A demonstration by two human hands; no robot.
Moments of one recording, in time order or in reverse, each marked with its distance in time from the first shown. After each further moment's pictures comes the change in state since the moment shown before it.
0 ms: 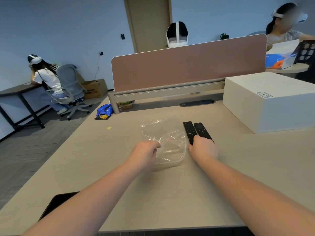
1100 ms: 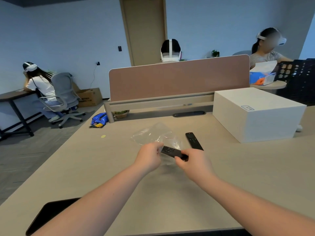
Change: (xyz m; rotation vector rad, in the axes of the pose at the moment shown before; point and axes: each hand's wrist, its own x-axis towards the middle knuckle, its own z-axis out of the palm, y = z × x) left_hand 0.014 0.038 -0.003 -0.264 0.020 -0.141; right_hand -0.074 -0.007 -0.067 0.391 -0.048 -0.169
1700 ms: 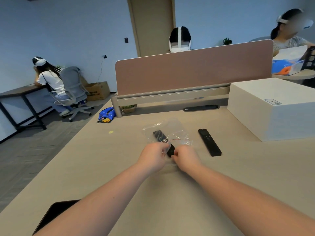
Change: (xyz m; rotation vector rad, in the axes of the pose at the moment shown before) left_hand 0.014 -0.030 0.001 0.093 -0.024 0.049; right_hand 0.077 0.003 0.081 -0.208 -0.211 -0.072
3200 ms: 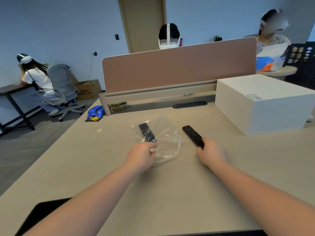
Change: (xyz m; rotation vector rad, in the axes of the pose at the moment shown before) left_hand -0.006 0.008 0.010 0.084 -0.003 -0.062; right_hand -0.021 0.094 -0.037 0.019 0.263 0.337
